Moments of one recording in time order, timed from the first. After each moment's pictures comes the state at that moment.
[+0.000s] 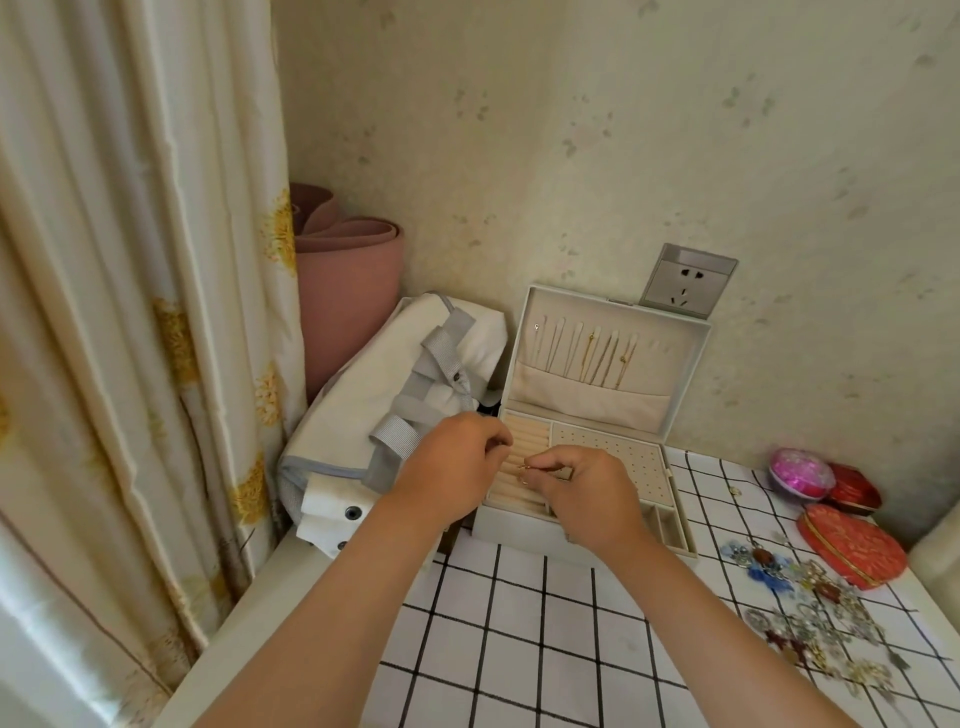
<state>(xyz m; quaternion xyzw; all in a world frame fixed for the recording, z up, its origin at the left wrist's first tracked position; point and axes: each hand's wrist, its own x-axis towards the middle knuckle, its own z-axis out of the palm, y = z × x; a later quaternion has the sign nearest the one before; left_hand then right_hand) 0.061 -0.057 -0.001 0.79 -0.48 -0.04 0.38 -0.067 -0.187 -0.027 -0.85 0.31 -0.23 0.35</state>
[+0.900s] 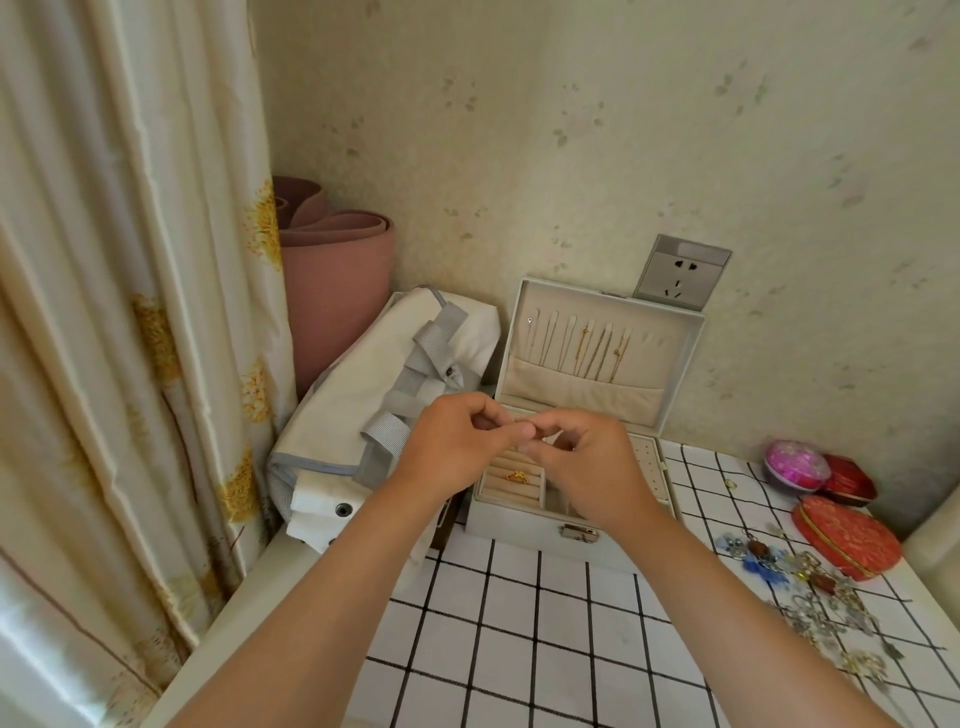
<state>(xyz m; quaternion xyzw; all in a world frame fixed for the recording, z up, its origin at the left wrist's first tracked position) 0.054 -0.061 0.015 0.75 -0.37 -0.15 0.53 -0.069 -0.181 0.014 -0.84 0.17 -0.29 0.43</state>
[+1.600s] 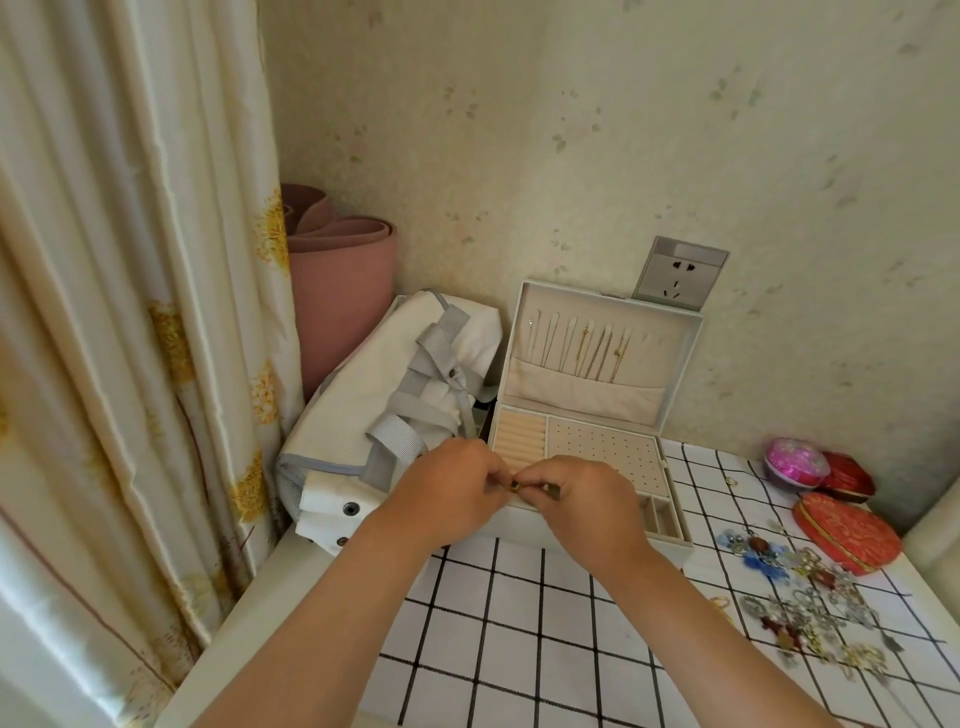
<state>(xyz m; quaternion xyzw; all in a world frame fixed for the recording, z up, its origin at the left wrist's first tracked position) 0.047 -0.040 -0.007 0.80 -0.53 -0.08 0.28 -0.085 -0.166 -0.024 -0.93 0.21 -0.27 0.16</state>
